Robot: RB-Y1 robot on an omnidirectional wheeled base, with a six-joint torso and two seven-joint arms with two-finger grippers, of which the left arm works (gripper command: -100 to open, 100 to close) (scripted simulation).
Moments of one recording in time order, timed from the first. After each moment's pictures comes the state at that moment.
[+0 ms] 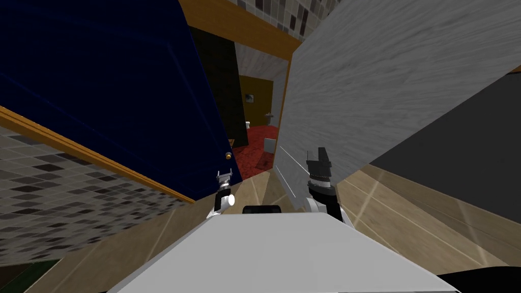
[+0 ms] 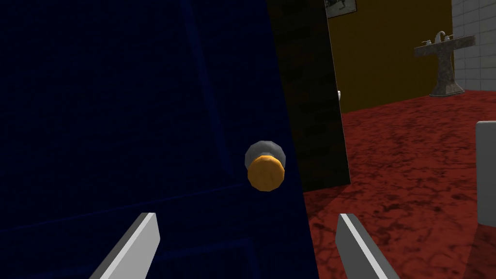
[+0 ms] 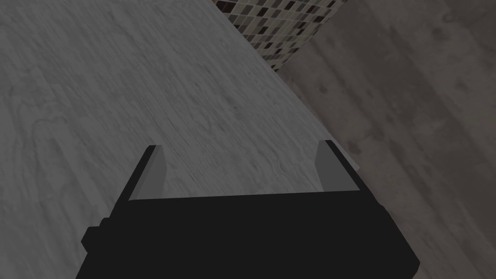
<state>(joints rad) 0.09 0.12 -0.02 -1.11 0.60 -0.76 0.96</state>
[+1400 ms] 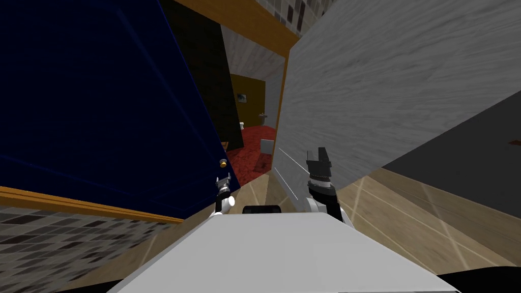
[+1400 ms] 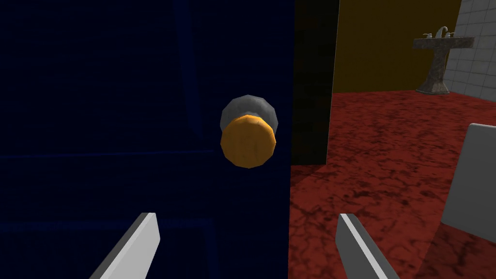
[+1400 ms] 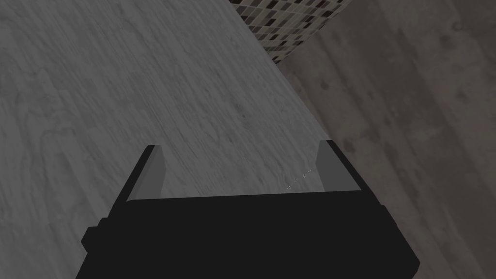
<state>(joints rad) -0.02 0.13 -0.01 -0.81 0.72 -0.84 1.15</state>
